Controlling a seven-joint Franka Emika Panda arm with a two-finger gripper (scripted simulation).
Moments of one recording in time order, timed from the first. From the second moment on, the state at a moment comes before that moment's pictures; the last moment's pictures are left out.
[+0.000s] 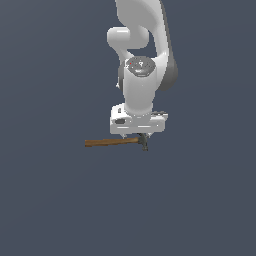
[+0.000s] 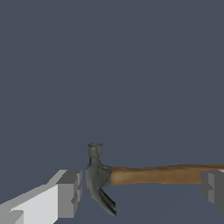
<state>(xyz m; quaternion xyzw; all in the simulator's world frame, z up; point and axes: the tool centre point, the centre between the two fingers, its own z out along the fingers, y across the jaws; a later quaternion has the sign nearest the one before) 0.000 0.034 0.175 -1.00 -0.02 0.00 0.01</state>
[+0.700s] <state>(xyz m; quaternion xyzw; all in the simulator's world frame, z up) -0.003 0.033 0.180 -1.00 -0.03 0.00 0.00</state>
